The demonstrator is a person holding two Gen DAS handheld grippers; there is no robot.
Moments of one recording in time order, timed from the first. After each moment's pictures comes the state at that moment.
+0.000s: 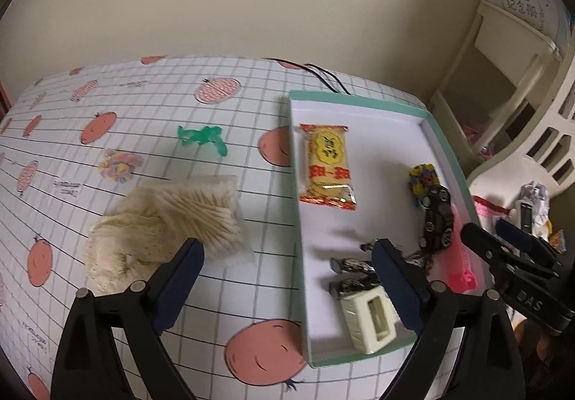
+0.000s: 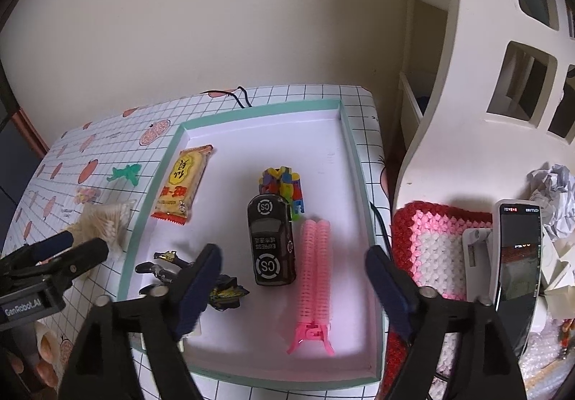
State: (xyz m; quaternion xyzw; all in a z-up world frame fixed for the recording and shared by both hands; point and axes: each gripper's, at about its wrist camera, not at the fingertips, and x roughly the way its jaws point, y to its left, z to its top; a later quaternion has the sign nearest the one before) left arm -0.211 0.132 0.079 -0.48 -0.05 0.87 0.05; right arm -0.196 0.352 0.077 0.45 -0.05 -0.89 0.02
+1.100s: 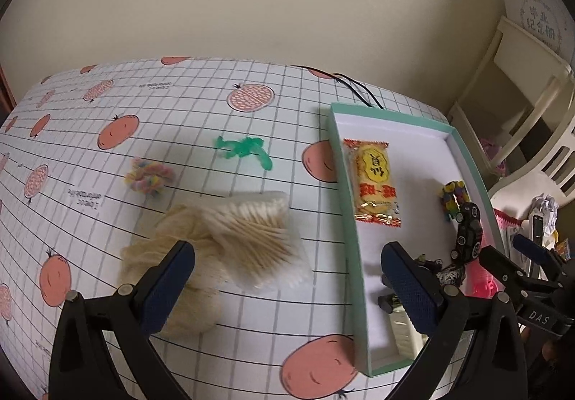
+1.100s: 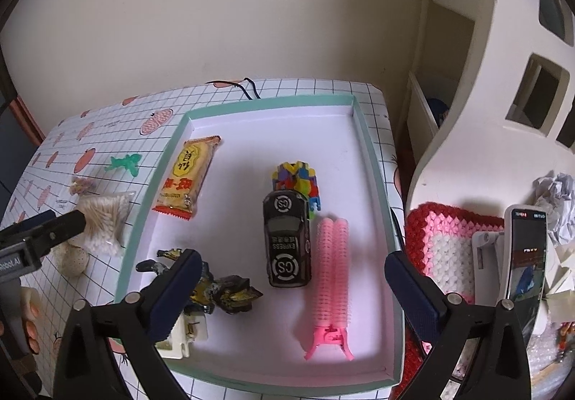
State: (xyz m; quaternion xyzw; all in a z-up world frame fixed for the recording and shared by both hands) left arm -0.230 0.083 0.079 -0.48 -0.05 0.87 0.05; right arm -0.202 0.332 0.072 0.46 -0.02 -0.89 0.02
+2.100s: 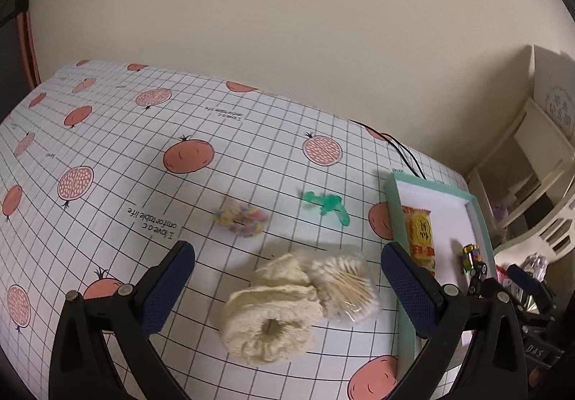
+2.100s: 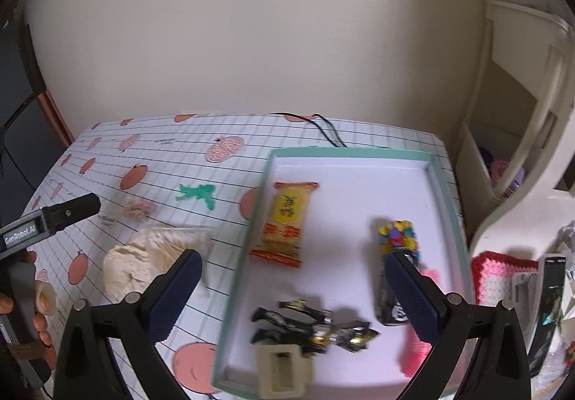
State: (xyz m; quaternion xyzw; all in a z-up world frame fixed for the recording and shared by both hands) left arm -0.236 -0.022 0.108 -0.43 -0.13 0.89 0.01; right arm -0.216 0.241 0.110 0.42 -0.01 -0.91 0.07
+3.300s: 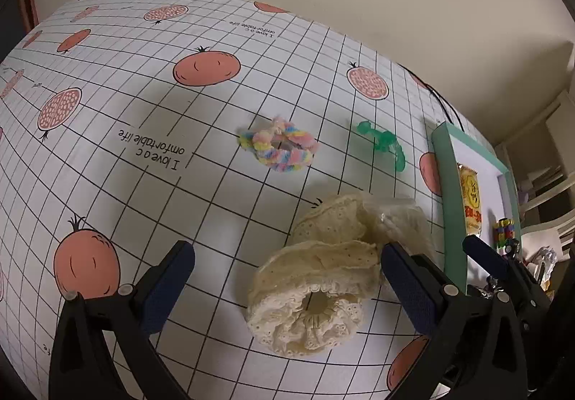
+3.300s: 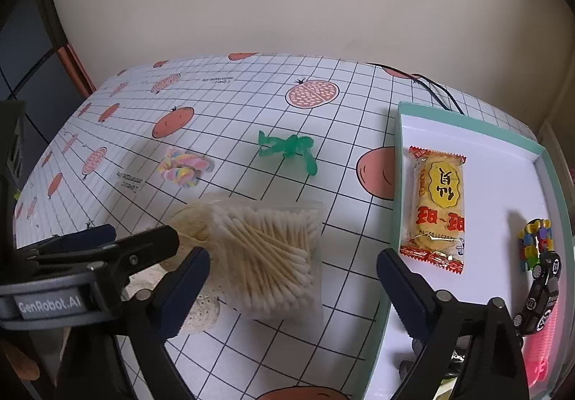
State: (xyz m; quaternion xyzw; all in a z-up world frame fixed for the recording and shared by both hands) left arm -0.250 -0.045 0.037 -0.53 -0.16 0.83 0.00; right arm -0.249 0.129 0.039 0.48 0.02 -0.87 0.14
